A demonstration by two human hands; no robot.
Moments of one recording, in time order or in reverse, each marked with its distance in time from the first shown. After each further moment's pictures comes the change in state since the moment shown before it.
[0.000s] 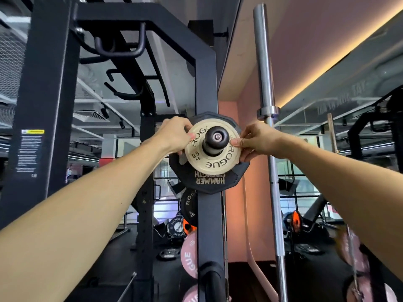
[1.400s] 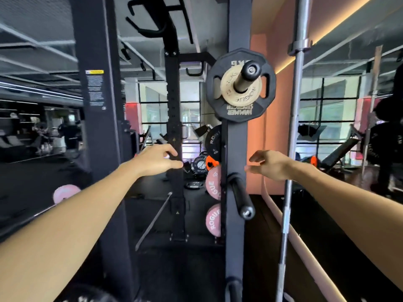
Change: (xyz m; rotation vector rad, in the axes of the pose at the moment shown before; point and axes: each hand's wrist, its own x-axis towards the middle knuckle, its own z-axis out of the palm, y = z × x) left_hand -0.245 -0.104 -0.041 -0.028 -0.484 -0.367; right_hand -0.180 0.035 0.131 -0.443 -0.245 0.290
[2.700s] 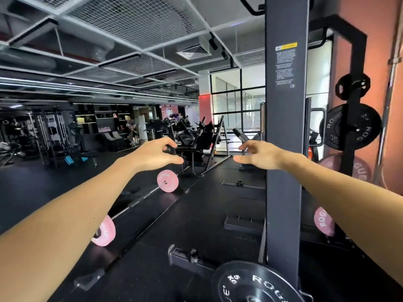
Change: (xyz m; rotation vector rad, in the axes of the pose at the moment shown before) left_hand -0.192 -0.490 -0.344 0.132 0.108 -0.302; right_hand 0.068 -0.563 0.315 0.328 -0.220 -0.299
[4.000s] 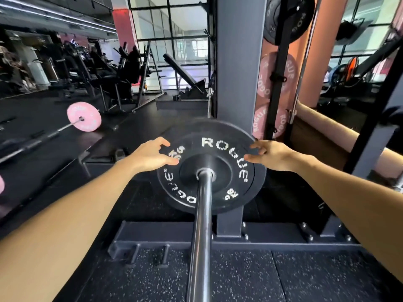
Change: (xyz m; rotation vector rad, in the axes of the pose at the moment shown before) left_hand -0.026 -0.218 0.592 -0.137 -0.400 0.052; right_hand -0.146 0.446 0.382 -0.157 0.055 0.502
